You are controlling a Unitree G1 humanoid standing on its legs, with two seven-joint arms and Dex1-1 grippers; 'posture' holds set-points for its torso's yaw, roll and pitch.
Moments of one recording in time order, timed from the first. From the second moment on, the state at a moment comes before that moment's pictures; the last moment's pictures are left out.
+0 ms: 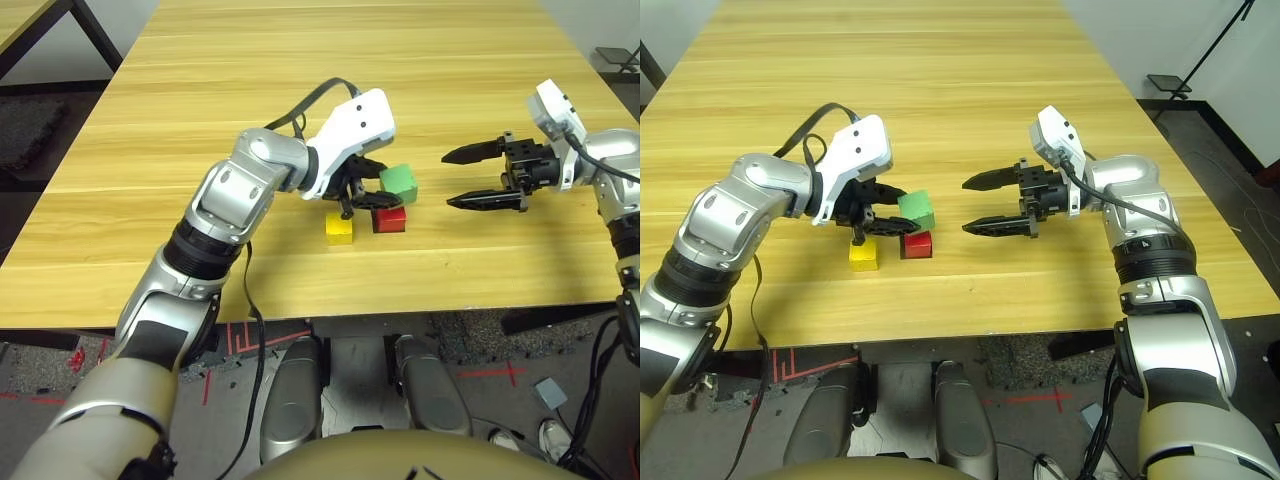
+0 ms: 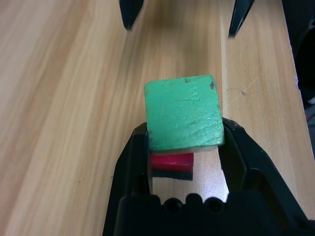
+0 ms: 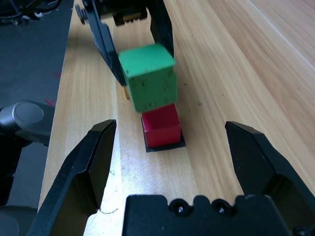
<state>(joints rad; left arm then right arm) -0.85 0.46 -0.39 -0.07 -0.17 0.84 -1.04 -0.82 -0.71 0.13 0.61 0.36 0.17 1.61</state>
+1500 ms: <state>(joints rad) -0.86 0.43 -0.45 0.18 -0.08 0.53 -1.14 -0.71 -0.74 0.03 0.44 0.37 0.28 1.55</state>
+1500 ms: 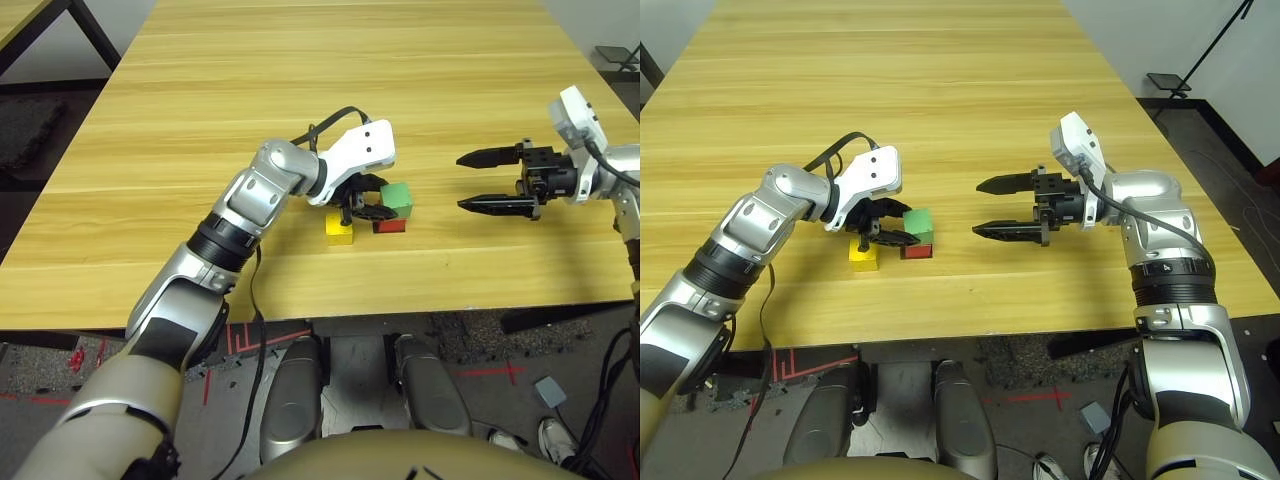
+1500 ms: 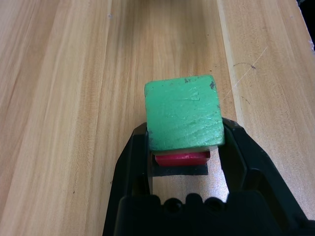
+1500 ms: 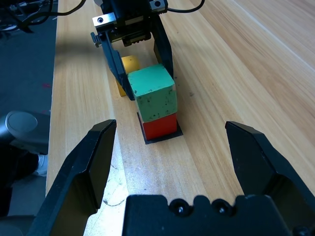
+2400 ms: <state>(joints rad) -0.69 0.74 -0.35 -0.24 -0.17 0.86 -1.14 -0.84 -0.70 0.03 0.63 0.32 0.19 1.58</state>
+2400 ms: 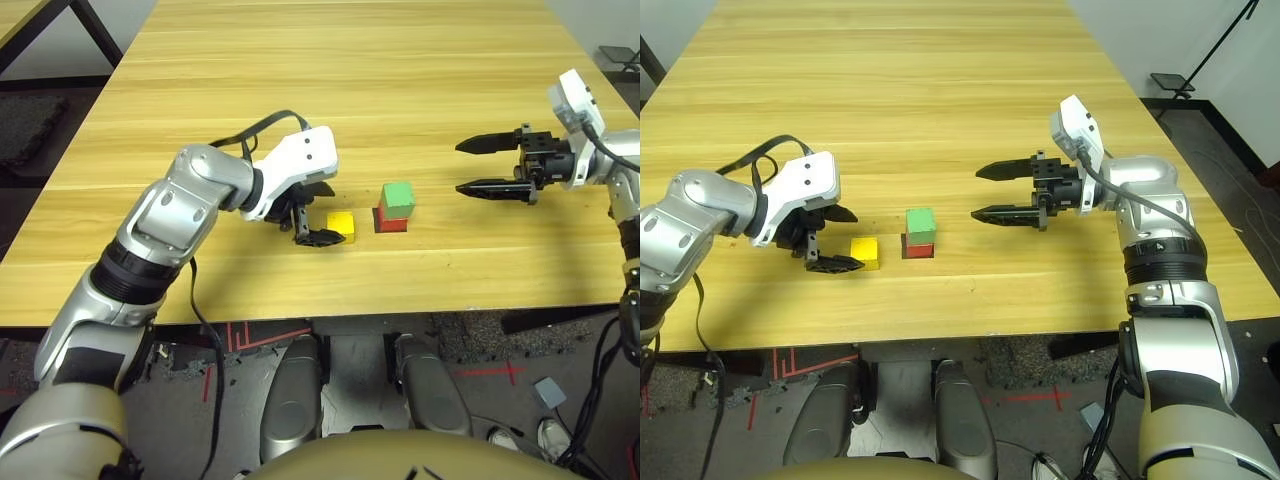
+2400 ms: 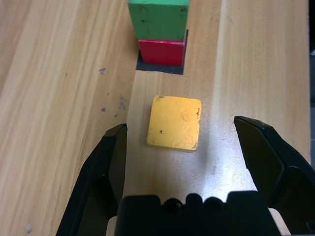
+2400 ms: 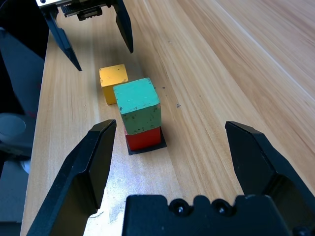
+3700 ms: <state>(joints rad) -0.80 0.73 -0.31 -0.27 -0.25 1.02 -1.01 -0.84 -0.70 0.03 0.63 0.30 0.19 1.59</state>
